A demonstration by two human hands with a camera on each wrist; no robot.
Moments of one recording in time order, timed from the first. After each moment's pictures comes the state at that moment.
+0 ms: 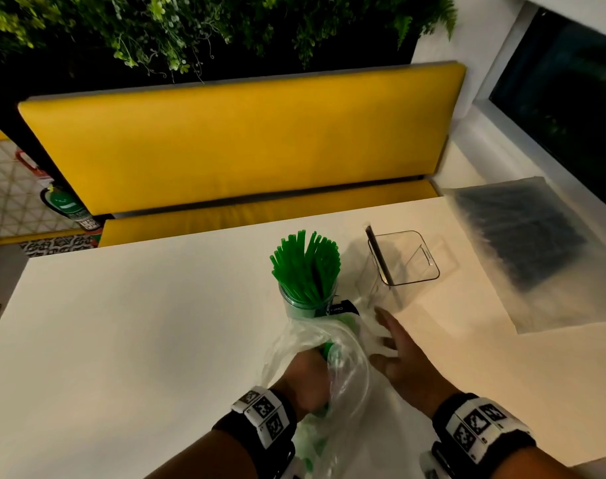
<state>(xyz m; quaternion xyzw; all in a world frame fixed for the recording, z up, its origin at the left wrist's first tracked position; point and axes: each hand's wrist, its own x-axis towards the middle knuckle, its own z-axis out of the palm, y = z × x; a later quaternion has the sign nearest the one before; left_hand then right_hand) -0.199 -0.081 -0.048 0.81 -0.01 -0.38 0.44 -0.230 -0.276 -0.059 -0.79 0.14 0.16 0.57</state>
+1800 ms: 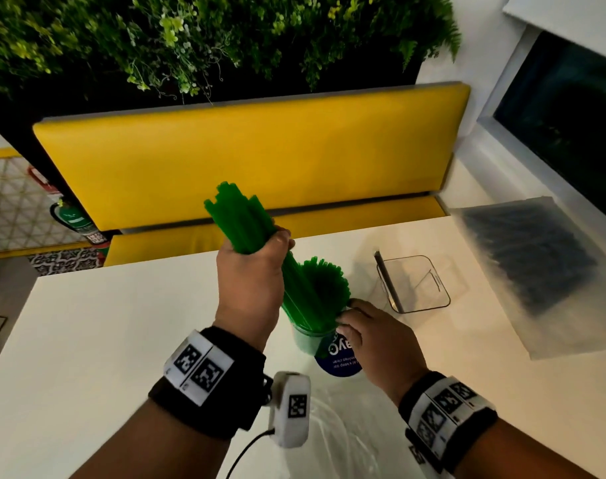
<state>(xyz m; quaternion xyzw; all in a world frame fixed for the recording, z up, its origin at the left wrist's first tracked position) -0.096 -0.060 0.109 0.62 0.10 0.09 0.78 -0.165 -0.231 -0.014 -0.97 -0.04 -0.05 0.22</state>
